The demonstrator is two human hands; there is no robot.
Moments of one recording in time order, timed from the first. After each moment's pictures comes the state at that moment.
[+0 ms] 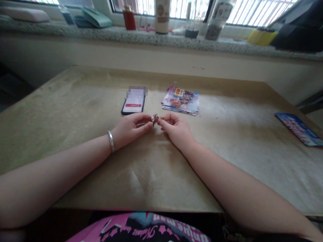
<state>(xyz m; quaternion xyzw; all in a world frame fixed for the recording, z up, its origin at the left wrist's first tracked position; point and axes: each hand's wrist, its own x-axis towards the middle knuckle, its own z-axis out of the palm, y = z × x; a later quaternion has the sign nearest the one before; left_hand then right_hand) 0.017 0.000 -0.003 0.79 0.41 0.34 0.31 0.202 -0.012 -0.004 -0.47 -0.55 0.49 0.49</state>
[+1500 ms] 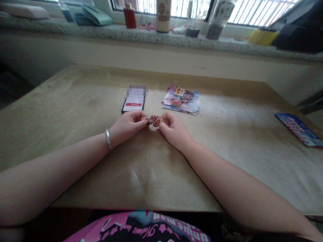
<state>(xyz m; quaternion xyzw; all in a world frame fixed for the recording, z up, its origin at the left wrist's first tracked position) 0.022 0.003 0.001 0.68 0.46 0.36 0.44 0.201 -0.010 -0.015 -0.44 -0.62 0.47 0.45</state>
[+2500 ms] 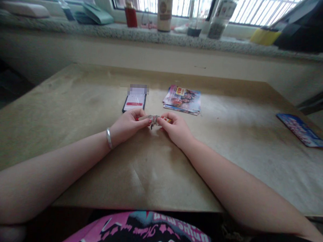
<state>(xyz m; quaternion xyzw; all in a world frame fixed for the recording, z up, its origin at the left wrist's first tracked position) 0.022 0.005 -0.001 0.67 0.48 0.38 0.42 0.204 -0.006 -0.012 -0.46 -0.58 0.50 0.44</state>
